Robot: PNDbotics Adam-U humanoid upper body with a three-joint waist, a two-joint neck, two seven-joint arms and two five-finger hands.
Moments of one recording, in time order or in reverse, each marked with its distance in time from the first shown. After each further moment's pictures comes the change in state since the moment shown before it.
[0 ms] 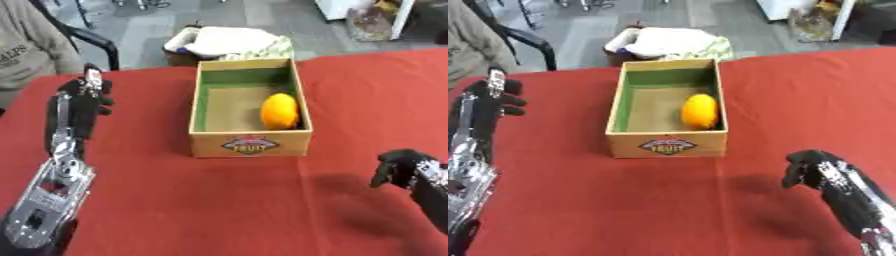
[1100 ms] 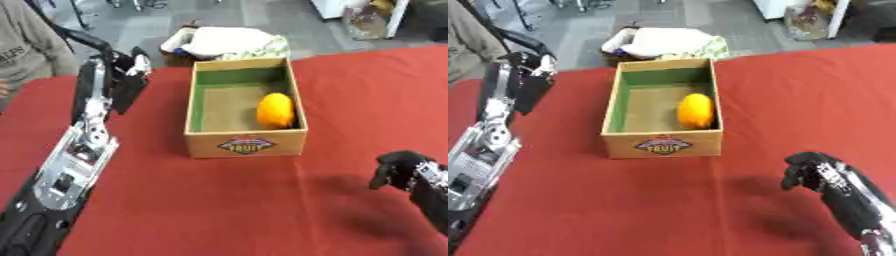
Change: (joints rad) left arm -0.132 0.045 -0.050 0.065 -0.185 0.112 -0.103; right arm -0.001 0.000 0.008 0.000 0.000 0.005 0.007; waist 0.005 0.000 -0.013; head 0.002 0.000
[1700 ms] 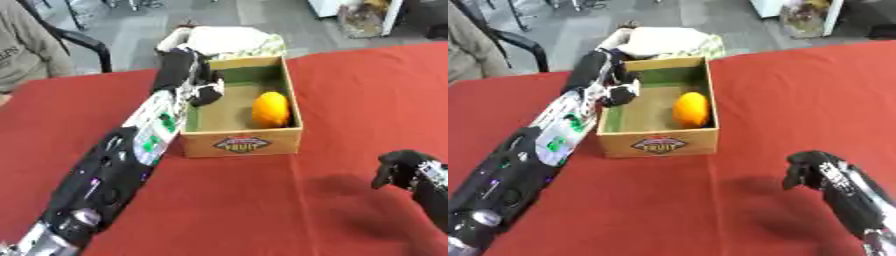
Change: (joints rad) left arm -0.300 -0.067 -0.119 0.335 -0.424 0.051 -0.306; right arm -0.003 0.000 0.007 0.000 0.000 0.004 0.007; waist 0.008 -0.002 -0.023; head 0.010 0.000
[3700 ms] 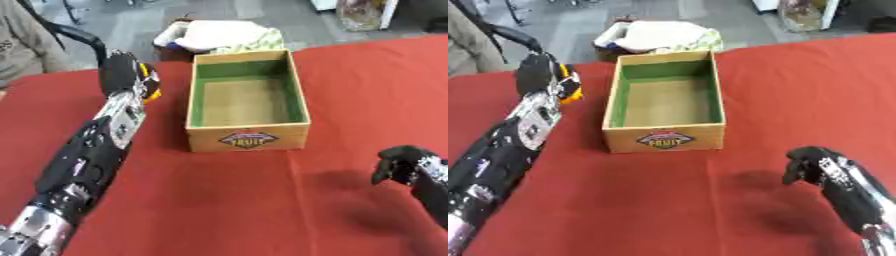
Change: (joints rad) left arm -0.198 -0.018 0.142 0.526 -0.229 0.016 0.226; right arm 0.000 -0.001 0.003 0.000 0.000 -0.001 -0.001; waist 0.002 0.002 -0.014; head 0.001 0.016
